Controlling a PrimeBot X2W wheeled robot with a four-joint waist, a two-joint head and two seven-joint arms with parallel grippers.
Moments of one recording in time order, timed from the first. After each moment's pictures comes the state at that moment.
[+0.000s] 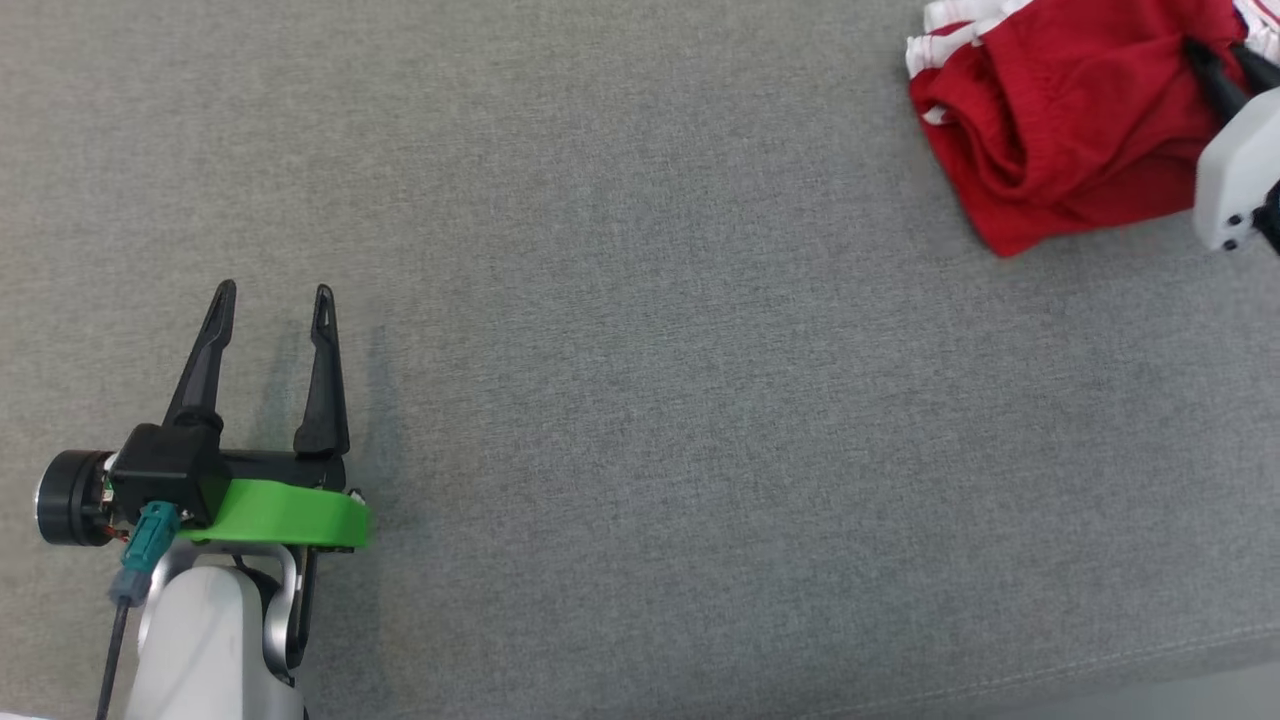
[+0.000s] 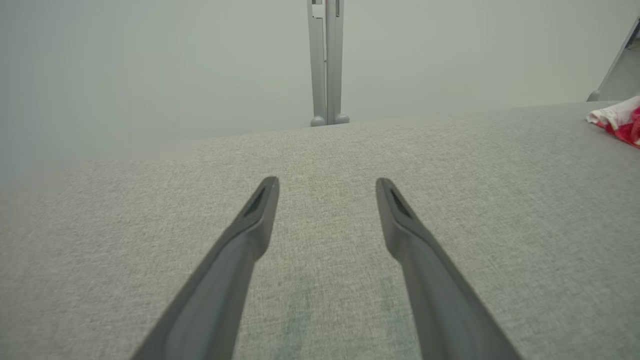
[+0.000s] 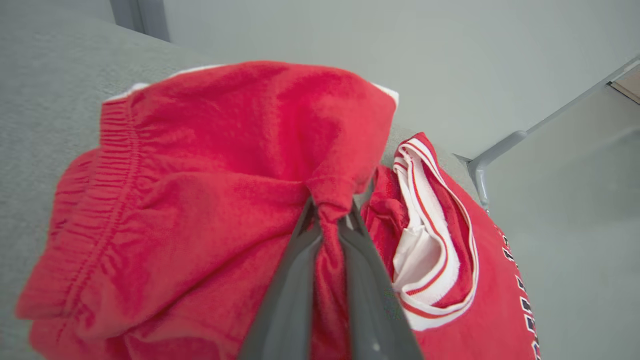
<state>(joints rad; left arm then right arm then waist) -0.26 0.08 0.01 0.16 -0.07 -0.12 -0.26 -1.04 -0.62 0.68 0.84 0.56 0.13 -0.05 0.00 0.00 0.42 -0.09</state>
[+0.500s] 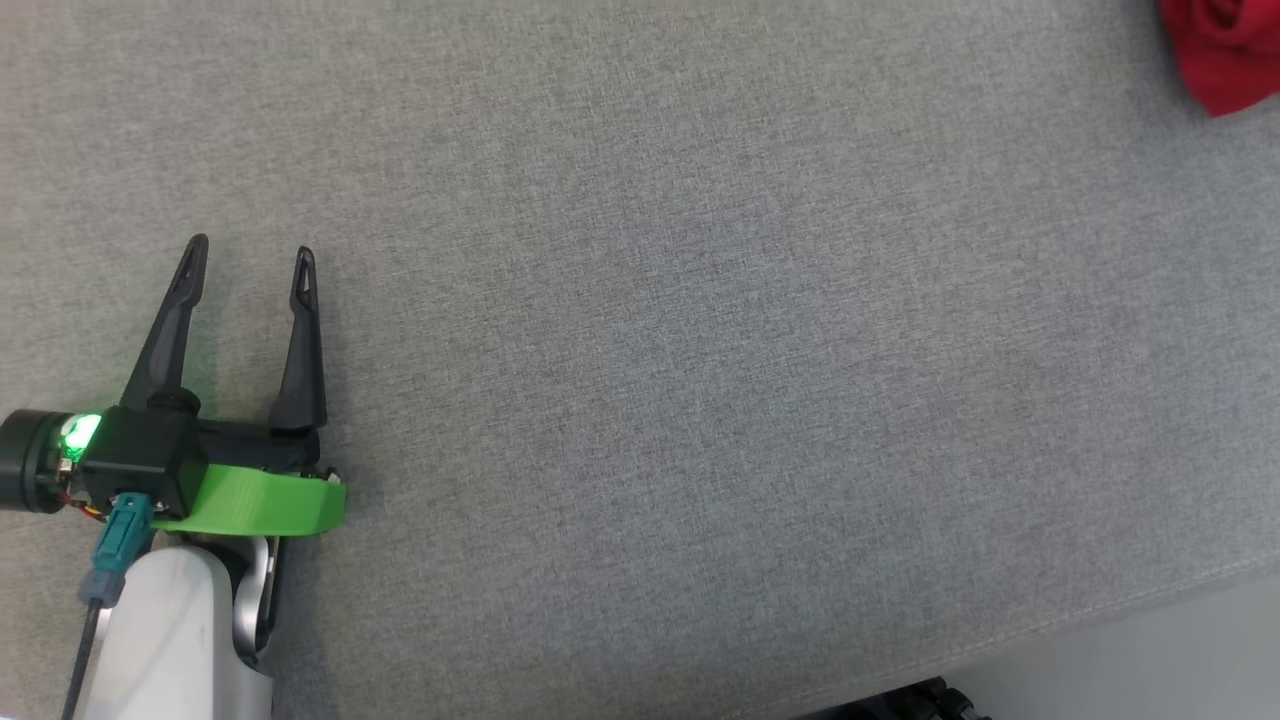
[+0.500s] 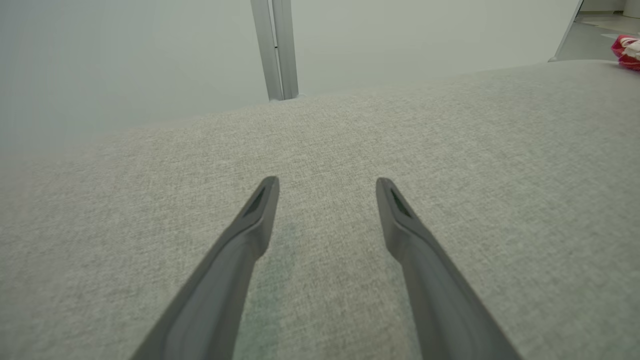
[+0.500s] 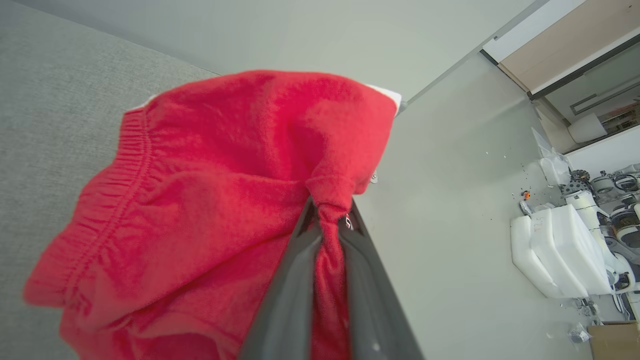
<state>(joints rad) -0.28 0.15 -0.01 0.08 -0.05 -0.12 -0.26 -1.26 -0.84 0.78 0.88 0.61 0.13 -0.02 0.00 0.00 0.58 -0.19</state>
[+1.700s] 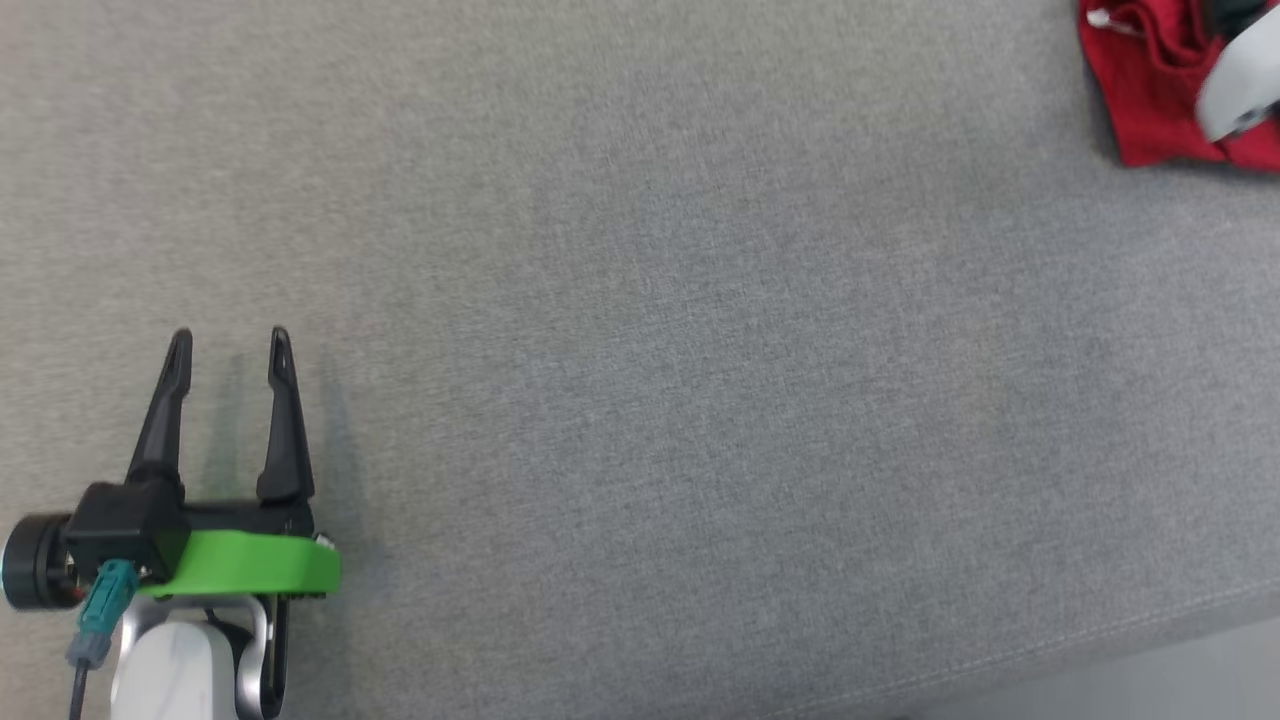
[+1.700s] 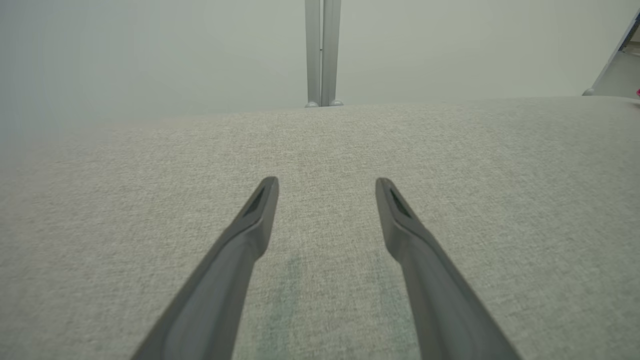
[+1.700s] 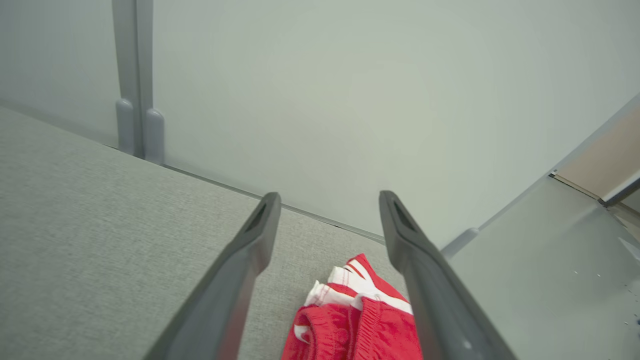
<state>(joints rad) -0.18 0.10 0.05 0.10 -0.12 -0.10 -0.26 -1.15 -0.60 0.63 0.80 0.47 0.13 -0.26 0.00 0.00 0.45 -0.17</state>
